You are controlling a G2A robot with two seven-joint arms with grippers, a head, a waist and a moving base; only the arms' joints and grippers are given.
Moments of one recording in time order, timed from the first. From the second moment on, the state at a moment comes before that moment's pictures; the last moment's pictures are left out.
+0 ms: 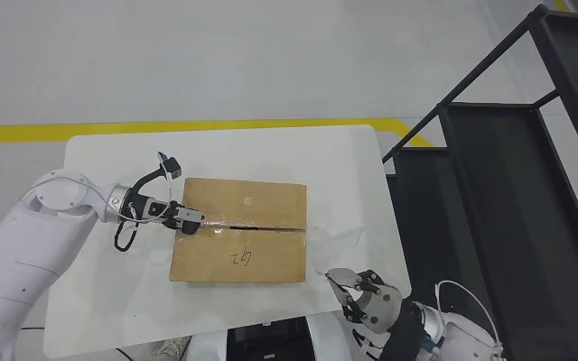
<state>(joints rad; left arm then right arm) 0.76 -0.82 -0.83 -1.22 -0.60 -0.31 -1.51 -2.28 -0.95 1.52 -2.35 -1.72 -0.35 -0.58</state>
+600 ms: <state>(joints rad) 0.76 -0.82 -0.83 -1.22 -0.60 -0.31 -1.51 -2.22 -0.96 1.47 -2.35 -1.72 -0.37 -0.47</state>
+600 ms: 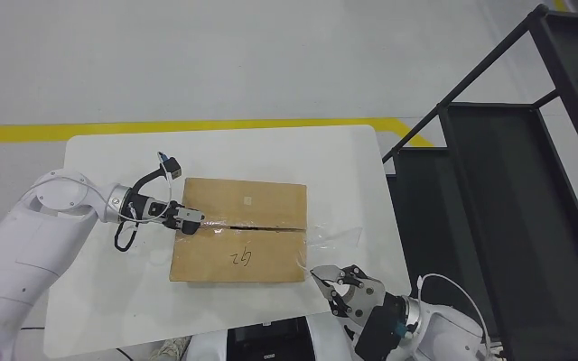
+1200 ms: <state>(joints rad) 0.76 -0.82 -0.83 -1.22 -0.60 -0.31 -1.51 -1.86 -0.96 1.43 -2.25 -1.52 -0.66 -0.36</state>
